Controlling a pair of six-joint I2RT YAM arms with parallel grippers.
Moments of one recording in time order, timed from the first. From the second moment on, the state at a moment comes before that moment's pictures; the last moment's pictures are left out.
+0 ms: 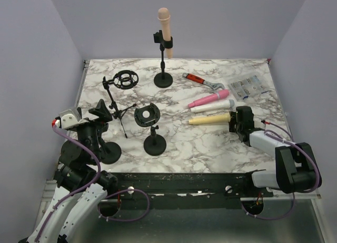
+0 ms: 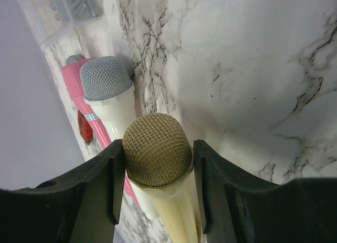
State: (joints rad) left arm -0.51 0.32 0.68 -0.08 -0.72 -0.15; right arm 0.16 1.32 0.46 0.09 0.35 1.69
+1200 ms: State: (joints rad) left arm -0.50 0.39 0.68 -0.08 -0.72 -0.13; right arm 0.15 1.23 0.54 0.12 0.16 1.08
